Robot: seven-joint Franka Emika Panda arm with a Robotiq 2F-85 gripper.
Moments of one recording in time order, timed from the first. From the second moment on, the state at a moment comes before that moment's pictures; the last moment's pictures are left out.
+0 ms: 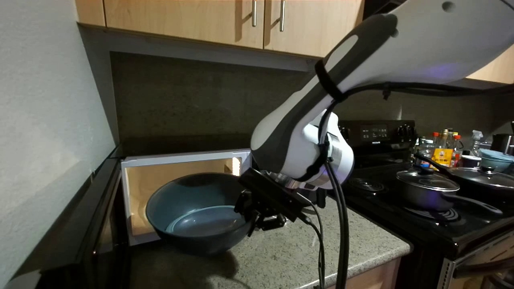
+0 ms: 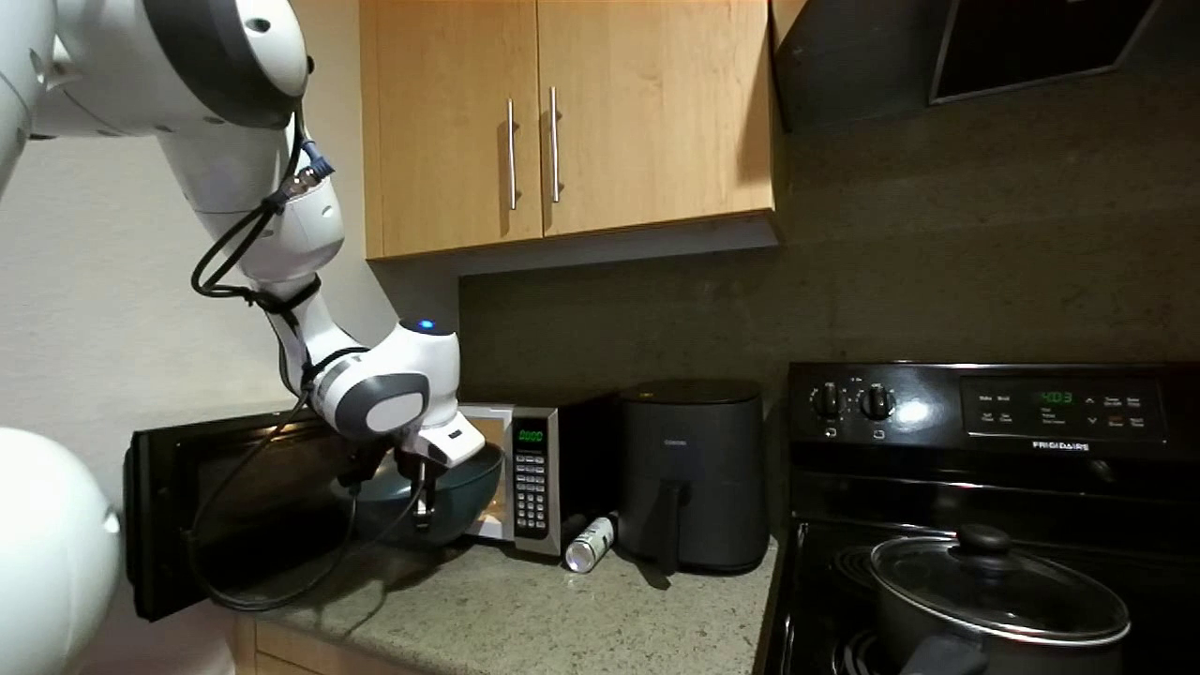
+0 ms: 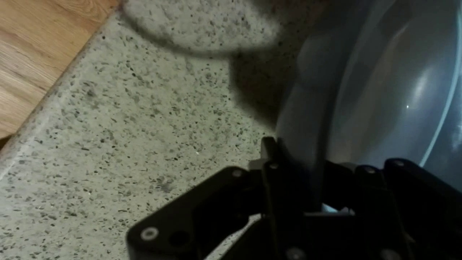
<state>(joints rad) 0.61 0.38 -0.17 -2.09 0.76 2.81 0.65</state>
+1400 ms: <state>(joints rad) 0.37 0.24 0.01 -2.38 0.44 2.90 0.91</state>
